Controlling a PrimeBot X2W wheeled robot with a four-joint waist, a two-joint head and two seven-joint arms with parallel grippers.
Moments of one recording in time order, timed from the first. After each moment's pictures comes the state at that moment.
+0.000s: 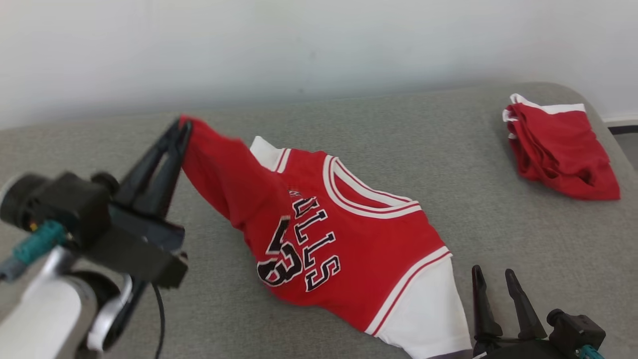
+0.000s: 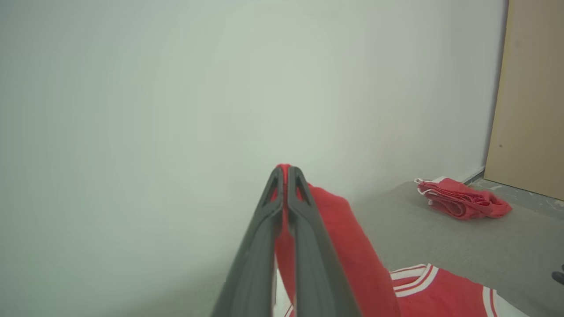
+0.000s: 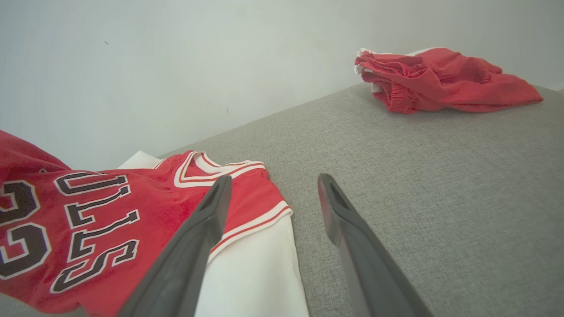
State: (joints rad) left arm -0.49 0.61 -0.48 -0.23 -0.58 0.09 0.04; right arm -0.02 -0.05 0.01 0.25 0.36 0.13 -0.26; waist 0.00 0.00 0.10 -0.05
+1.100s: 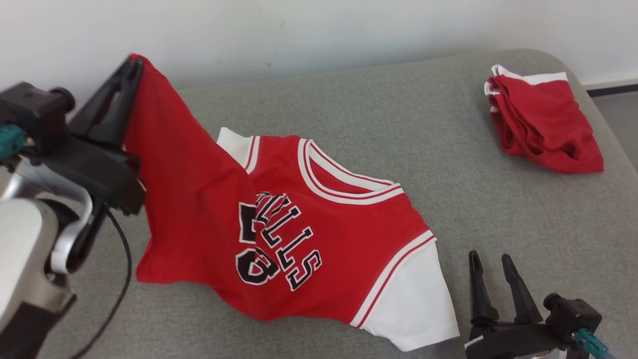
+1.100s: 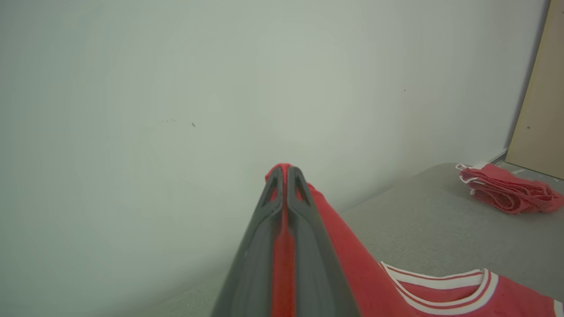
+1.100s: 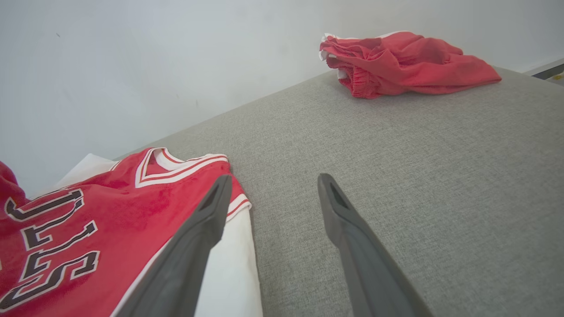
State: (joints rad) left arm -0.73 0.61 -0.47 0.05 -0.63 -0.01 0.08; right arm -0.07 -0.05 0.00 0.28 0.37 0.13 -0.26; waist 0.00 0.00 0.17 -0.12
